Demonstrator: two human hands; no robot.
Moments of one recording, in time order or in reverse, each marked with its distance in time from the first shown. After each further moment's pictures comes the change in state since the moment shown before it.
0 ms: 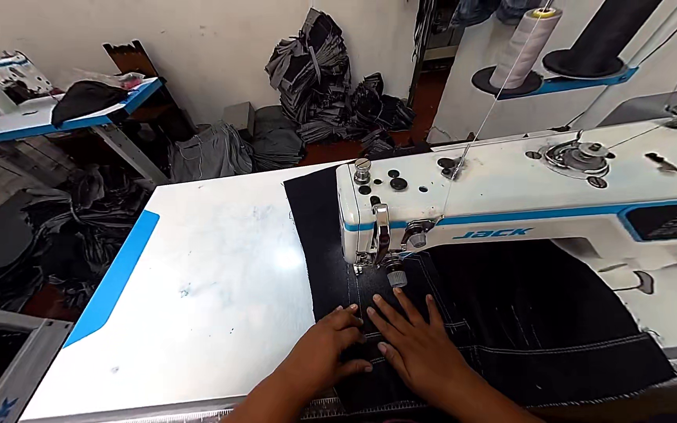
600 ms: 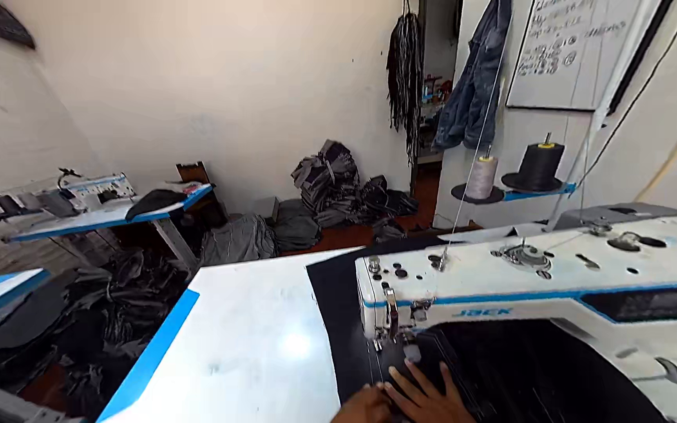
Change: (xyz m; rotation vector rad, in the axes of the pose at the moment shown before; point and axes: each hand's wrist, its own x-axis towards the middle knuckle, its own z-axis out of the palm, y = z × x) left_hand 0.010 0.001 0.012 0.025 0.072 0.011; right_hand 0.016 0.002 -0.020 0.124 -0.030 -0.021
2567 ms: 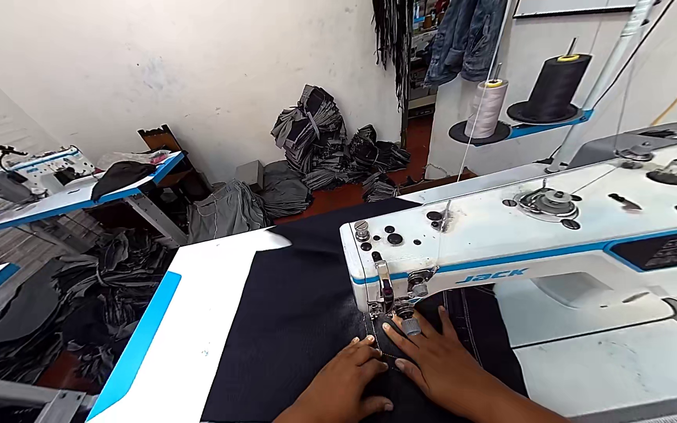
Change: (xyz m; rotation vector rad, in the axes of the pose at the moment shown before) left_hand 0.018 -0.021 -0.030 0.122 -0.214 0.110; right_hand 0.031 0.029 -0.004 -0.107 -0.184 0.106
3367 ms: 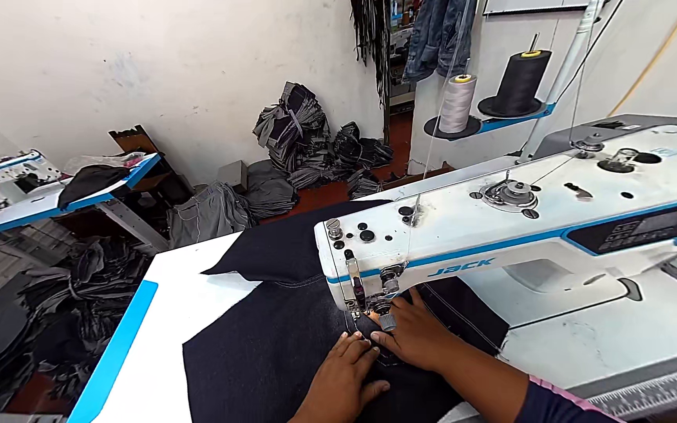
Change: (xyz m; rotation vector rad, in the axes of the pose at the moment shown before) left_hand 0.013 0.012 0.033 0.229 0.269 -0.035; right_hand 0.024 0.007 -0.034 0.090 -0.151 0.014
